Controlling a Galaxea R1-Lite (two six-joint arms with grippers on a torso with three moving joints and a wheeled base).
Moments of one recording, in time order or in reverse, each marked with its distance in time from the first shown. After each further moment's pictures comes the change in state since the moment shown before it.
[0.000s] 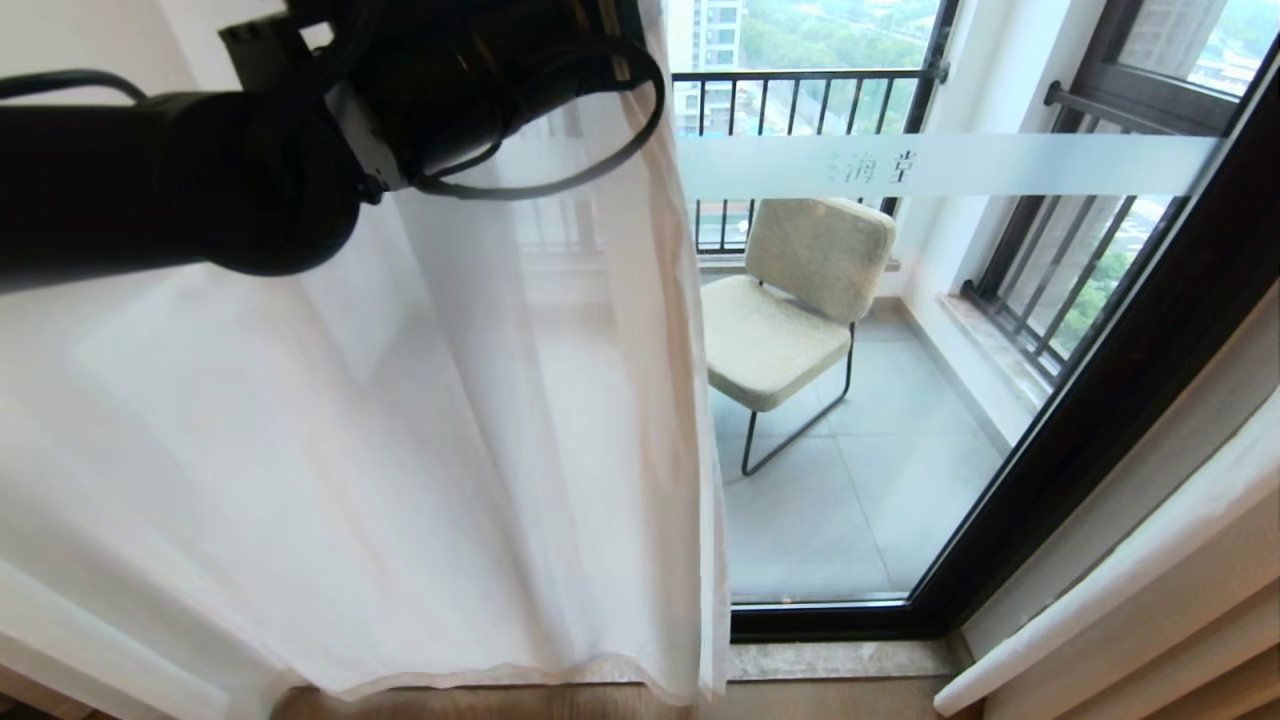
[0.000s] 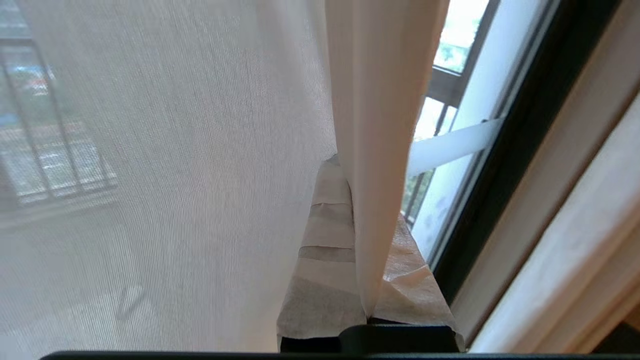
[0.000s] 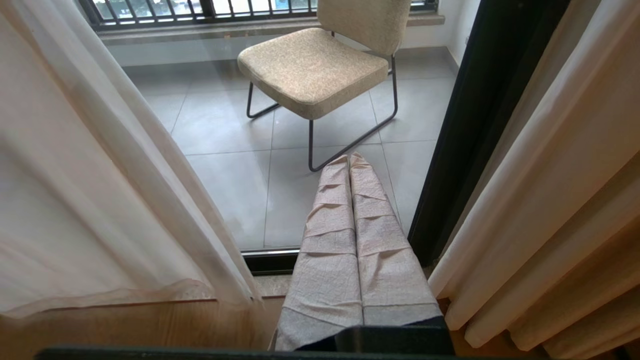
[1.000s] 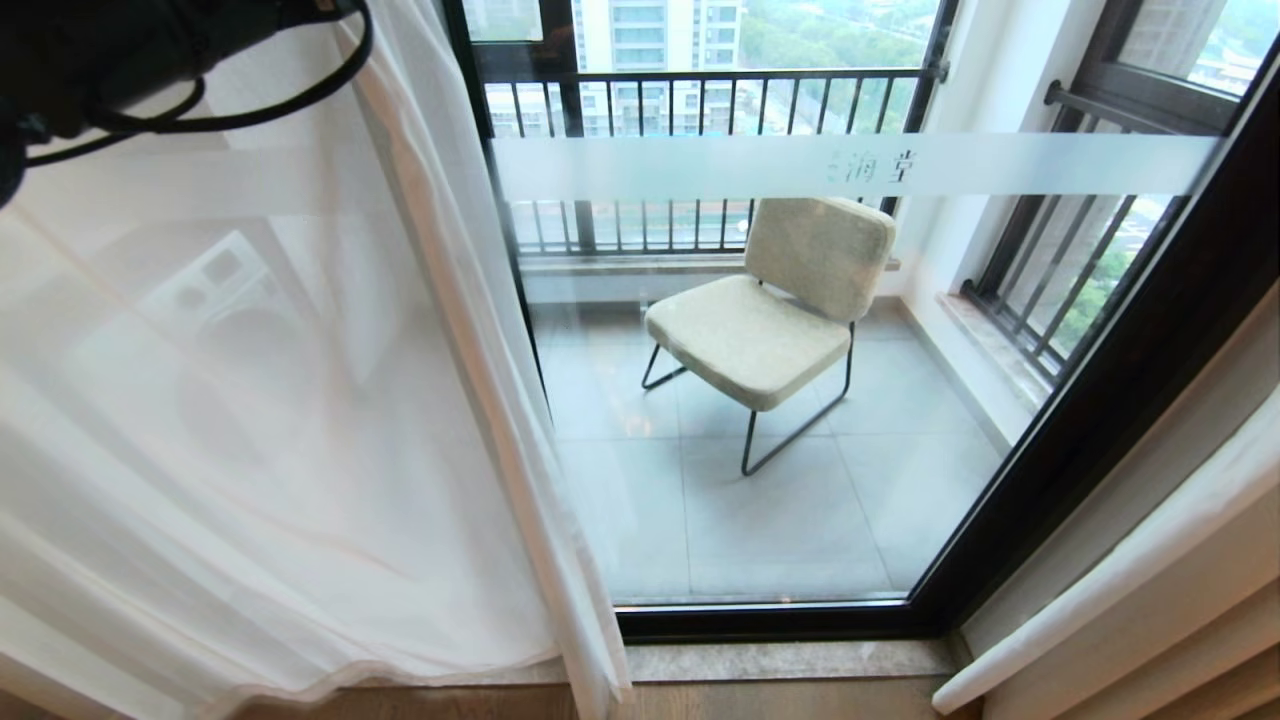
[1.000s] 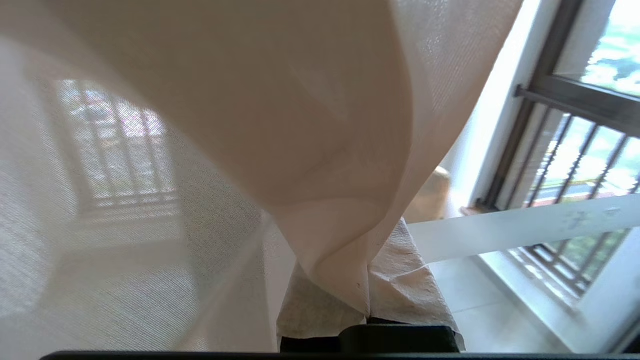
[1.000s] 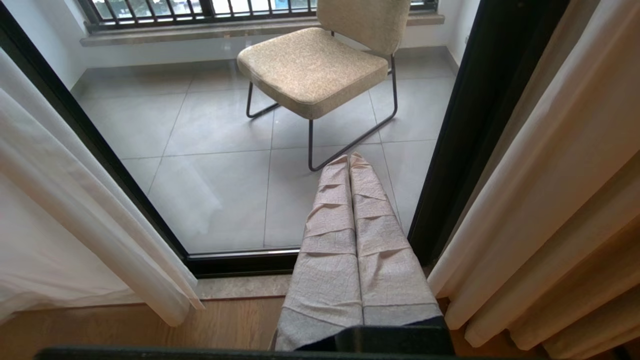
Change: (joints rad) left arm 0.363 -0.217 0.149 0.012 0.057 0.043; right arm 0.000 0.000 0.000 0.000 0.000 0.000
